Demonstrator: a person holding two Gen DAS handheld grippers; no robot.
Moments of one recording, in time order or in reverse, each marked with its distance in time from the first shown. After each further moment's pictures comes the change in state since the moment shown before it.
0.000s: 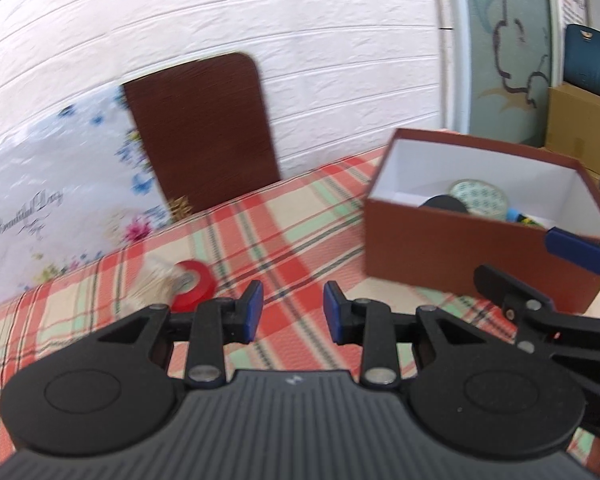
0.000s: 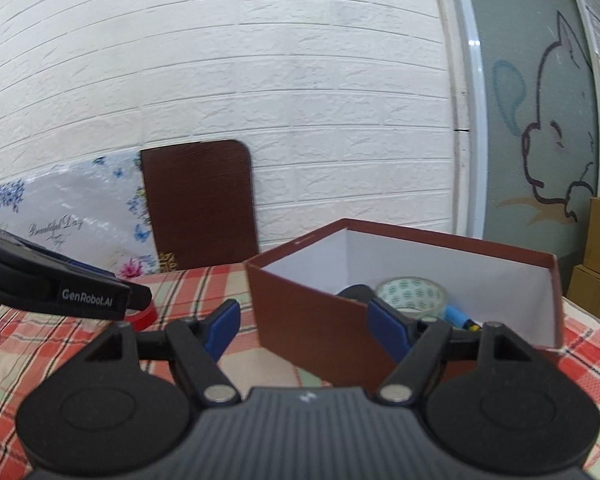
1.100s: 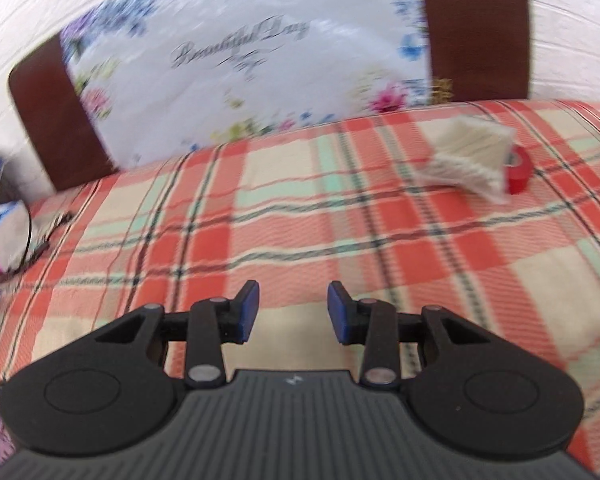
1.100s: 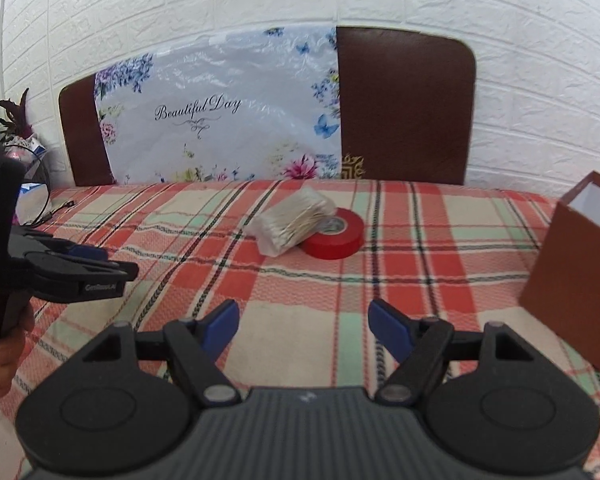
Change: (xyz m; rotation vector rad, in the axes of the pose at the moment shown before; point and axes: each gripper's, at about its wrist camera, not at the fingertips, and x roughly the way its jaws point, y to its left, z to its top) left arm 0.052 0.220 -0.115 -0.225 0.170 0.322; right arm 0.082 0.176 -0.021 -0.175 0.295 0.320
